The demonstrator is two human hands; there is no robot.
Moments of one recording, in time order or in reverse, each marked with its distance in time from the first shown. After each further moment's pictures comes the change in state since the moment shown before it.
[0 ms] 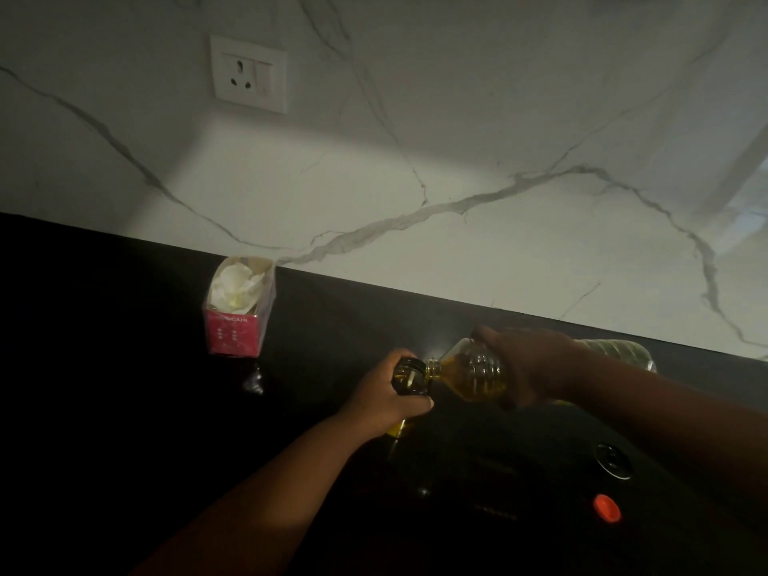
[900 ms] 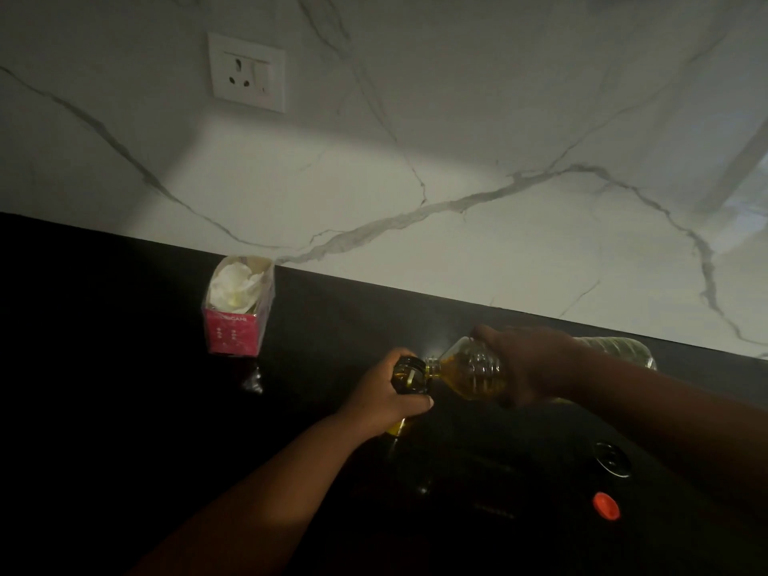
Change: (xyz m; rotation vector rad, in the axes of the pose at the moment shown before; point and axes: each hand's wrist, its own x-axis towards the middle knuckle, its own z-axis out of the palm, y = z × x) left_hand 0.003 -0.005 0.000 0.000 0.006 0.021; right_hand 0.000 0.000 -0.001 -0.014 0.004 -0.011
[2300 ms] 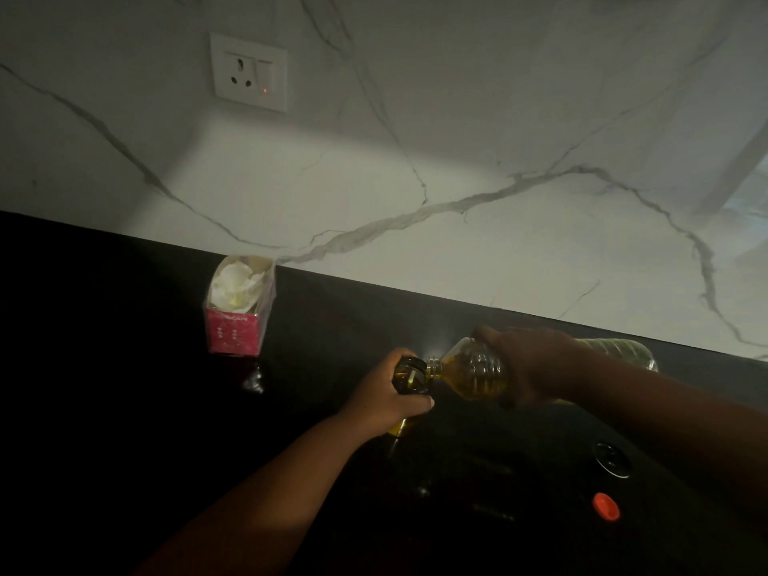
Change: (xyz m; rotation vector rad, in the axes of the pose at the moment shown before) left_hand 0.000 0.001 0.000 -0.020 -0.011 0.000; right_hand -0.002 -0.003 -0.003 -0.024 0.000 0.035
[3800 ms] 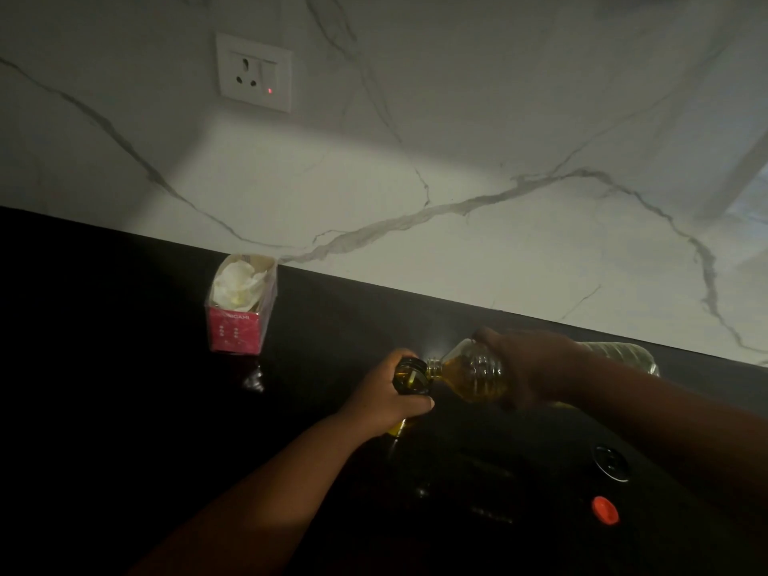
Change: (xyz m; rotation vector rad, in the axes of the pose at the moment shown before) left_hand -0.002 0.002 -0.001 0.001 0.006 -0.002; right_hand 0.001 0.001 0.001 0.020 -0.008 -0.002
